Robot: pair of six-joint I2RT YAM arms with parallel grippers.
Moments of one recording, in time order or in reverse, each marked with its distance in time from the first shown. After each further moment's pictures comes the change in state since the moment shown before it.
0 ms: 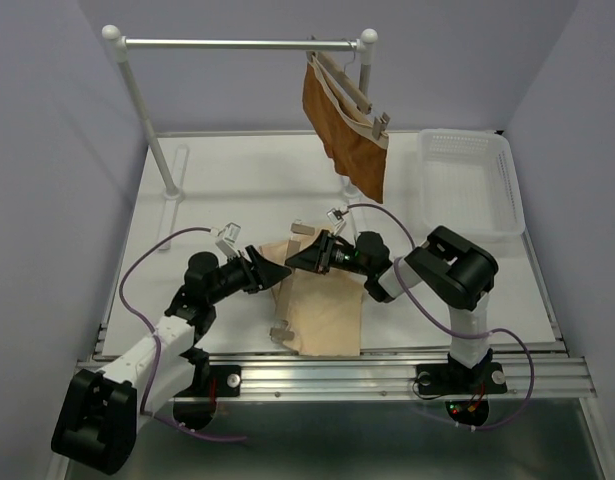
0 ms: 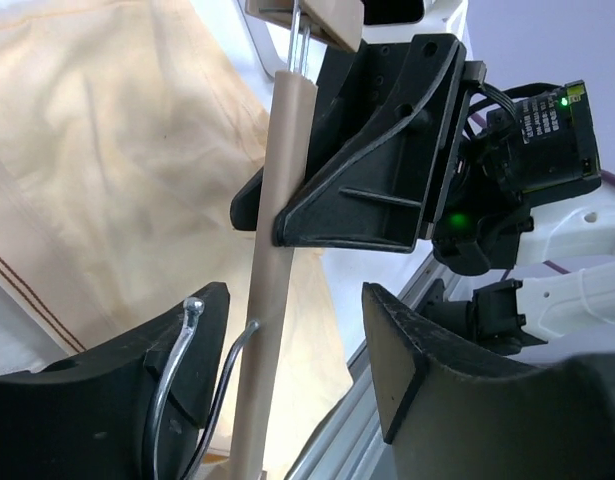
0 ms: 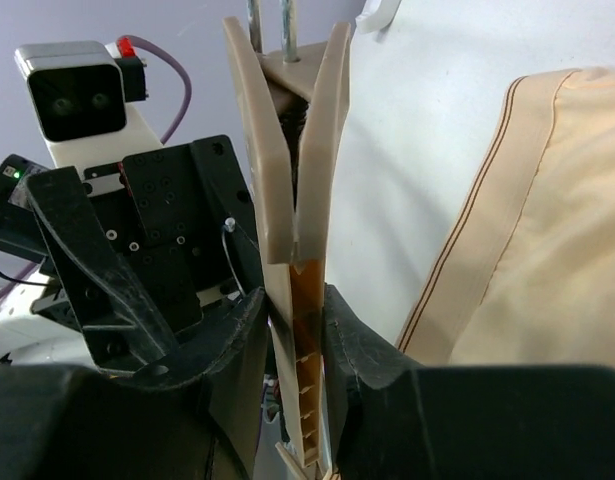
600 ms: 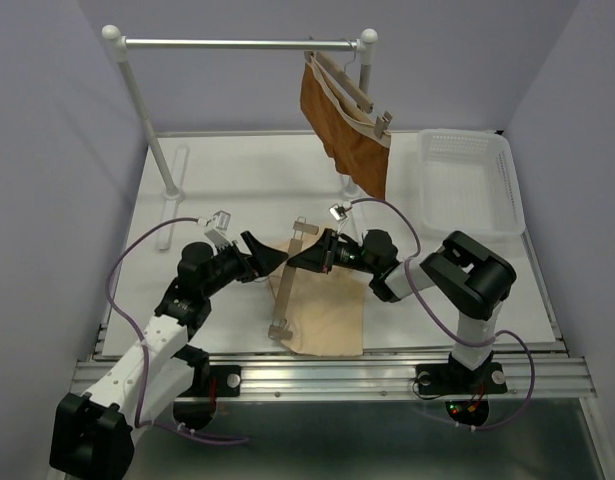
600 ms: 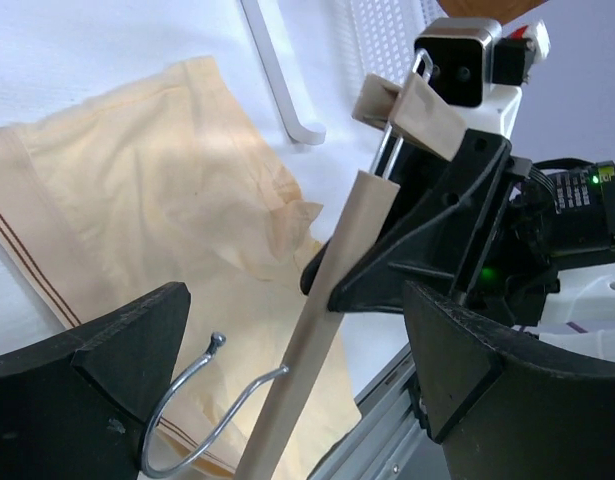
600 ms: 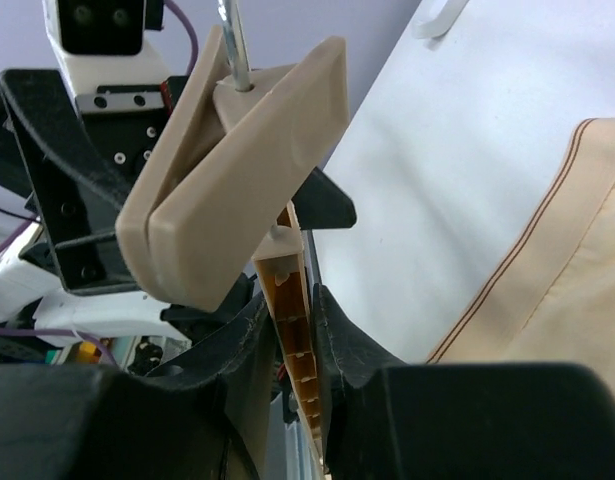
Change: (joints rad) left arm 0.000 -0.126 0.143 -0.264 -0.139 0.043; right arm 0.000 -0.111 -0.035 -0.005 -0.046 -0.075
